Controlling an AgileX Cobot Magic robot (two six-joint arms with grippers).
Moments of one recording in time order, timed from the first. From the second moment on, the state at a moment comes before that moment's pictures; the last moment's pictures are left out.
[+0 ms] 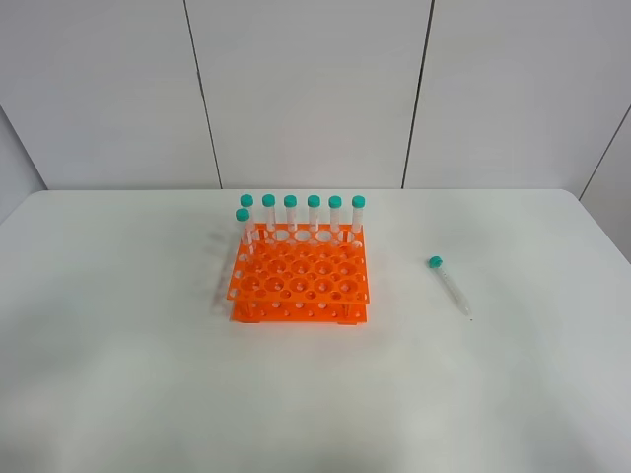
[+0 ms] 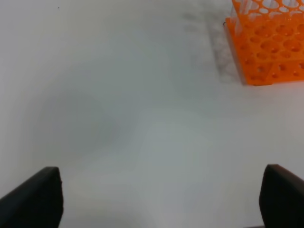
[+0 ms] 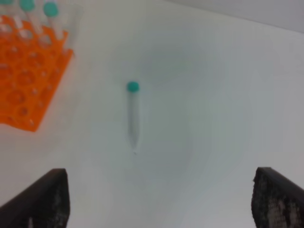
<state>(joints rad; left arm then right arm) -0.03 -0.01 -0.57 -0.06 1.17 0.06 -0.01 0.86 -1.03 0.11 0.99 -0.28</state>
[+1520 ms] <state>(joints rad) -0.03 -0.01 -0.57 -0.06 1.17 0.06 0.15 2.08 -1.37 -0.06 0.88 -0.15</state>
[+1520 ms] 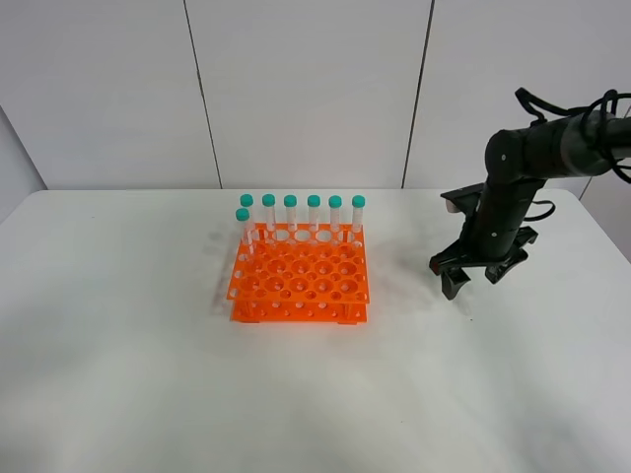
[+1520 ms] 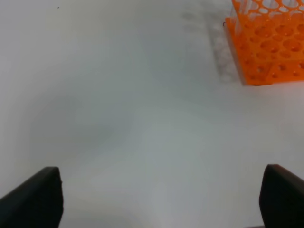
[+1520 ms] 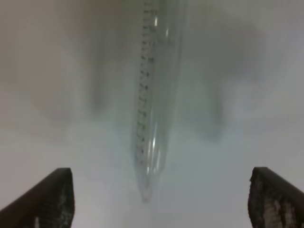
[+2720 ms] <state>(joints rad) -0.03 -0.01 -0.57 -0.06 1.17 0.06 0.15 2.14 -1.37 -0.06 0.83 -0.15</state>
